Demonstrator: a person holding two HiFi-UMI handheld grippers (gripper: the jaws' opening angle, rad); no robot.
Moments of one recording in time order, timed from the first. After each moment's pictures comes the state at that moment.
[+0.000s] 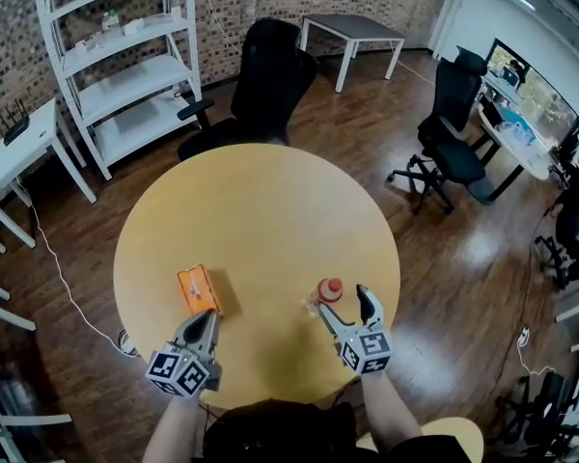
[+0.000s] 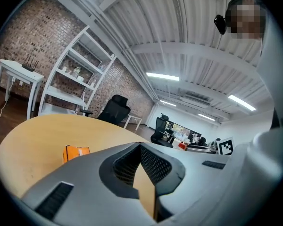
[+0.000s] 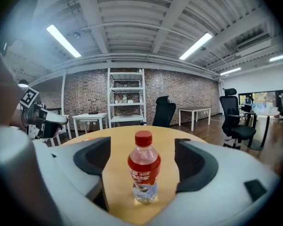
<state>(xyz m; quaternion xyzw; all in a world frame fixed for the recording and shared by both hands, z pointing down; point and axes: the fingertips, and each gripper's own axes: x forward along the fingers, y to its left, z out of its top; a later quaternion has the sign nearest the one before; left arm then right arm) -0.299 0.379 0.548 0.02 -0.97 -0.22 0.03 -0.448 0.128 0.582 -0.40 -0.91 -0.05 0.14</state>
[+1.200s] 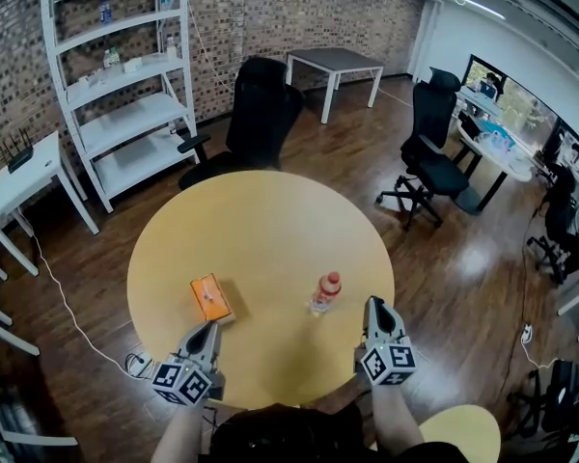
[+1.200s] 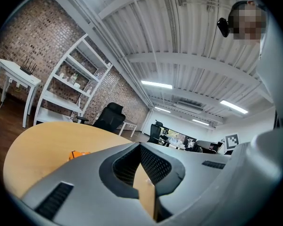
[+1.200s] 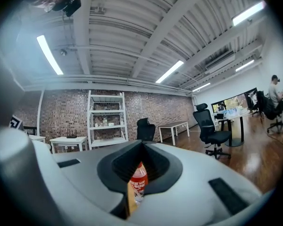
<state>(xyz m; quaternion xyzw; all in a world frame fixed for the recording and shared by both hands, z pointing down) -0.251 0.383 0.517 0.04 -0.97 -0.22 -0.02 -0.403 0.057 0.488 -0.27 -0.96 0.05 0.04</state>
